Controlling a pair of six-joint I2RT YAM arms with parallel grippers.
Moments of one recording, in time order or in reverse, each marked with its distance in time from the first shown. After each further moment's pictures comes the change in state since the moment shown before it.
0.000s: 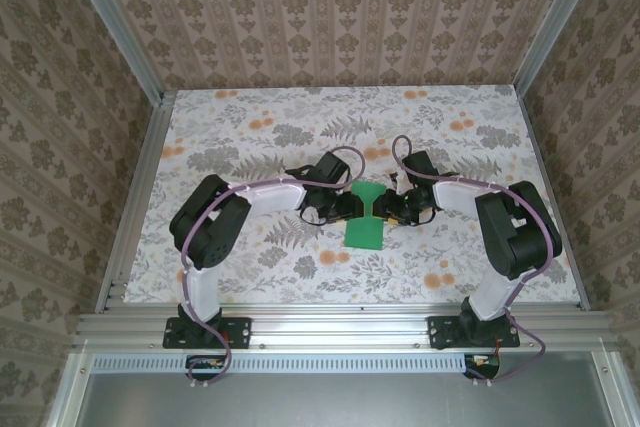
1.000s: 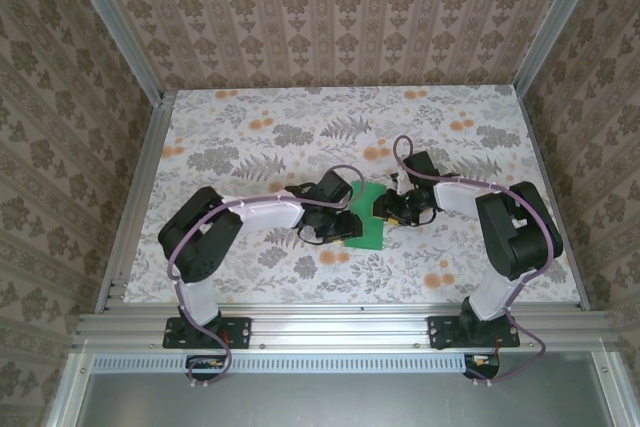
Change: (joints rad) left arm -0.095 -0.107 -0.140 -0.002 -0.051 -0.113; right arm -0.004 -0.004 -0.010 0.014 -0.009 0.008
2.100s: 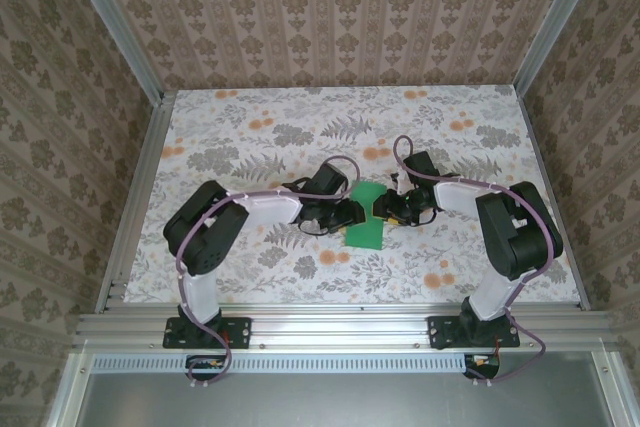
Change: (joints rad) left arm 0.067 0.055 -0.006 0.194 0.060 -0.067; right arm -0.001 -0.002 0.000 -0.001 -0.003 0.000
